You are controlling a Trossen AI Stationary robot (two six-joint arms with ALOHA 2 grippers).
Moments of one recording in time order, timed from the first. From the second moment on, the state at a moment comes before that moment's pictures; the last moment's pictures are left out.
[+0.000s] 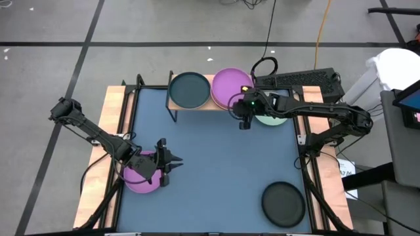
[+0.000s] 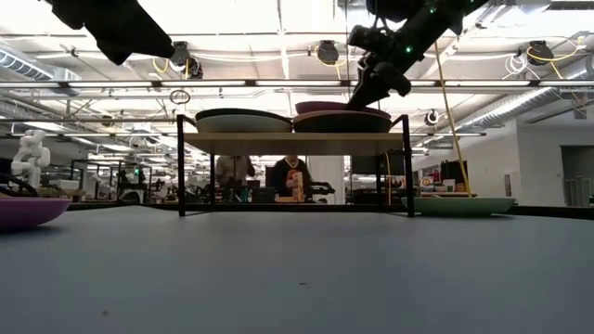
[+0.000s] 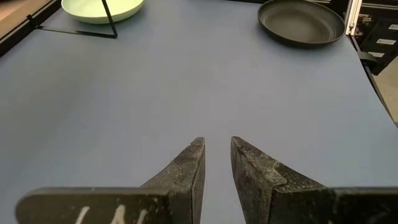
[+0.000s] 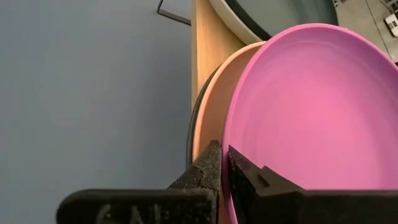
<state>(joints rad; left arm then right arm) -0.56 1.15 0.73 -0.23 -0.55 -0.45 -0.31 1.36 1.01 -0.33 0.15 -0.53</state>
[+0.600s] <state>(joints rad) -0.56 1.15 0.73 -0.23 -0.55 -0.45 -0.31 1.32 1.01 -0.35 0.16 -0.54</state>
